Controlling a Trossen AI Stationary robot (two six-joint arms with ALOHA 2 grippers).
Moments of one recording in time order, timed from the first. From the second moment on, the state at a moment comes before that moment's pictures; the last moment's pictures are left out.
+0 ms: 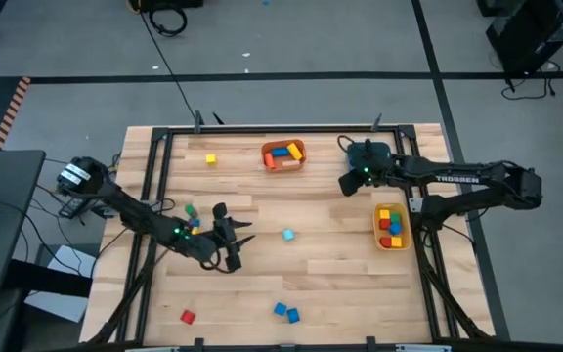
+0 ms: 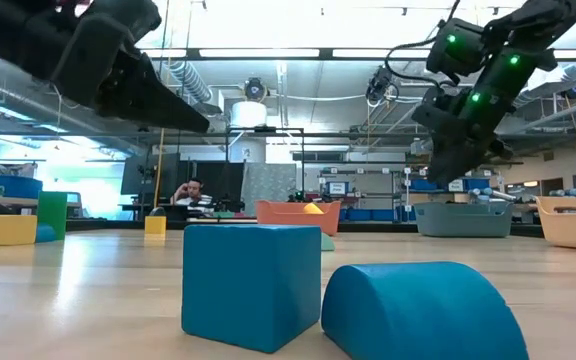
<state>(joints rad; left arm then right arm) -0.49 1.38 0.49 0.40 -0.79 -0.19 -0.36 1.12 0.61 -0.47 0.27 0.62</state>
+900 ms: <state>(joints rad) -0.50 1.38 0.66 0.03 -0.35 -0.40 0.32 1.19 0.61 -0.19 0.55 0.79</state>
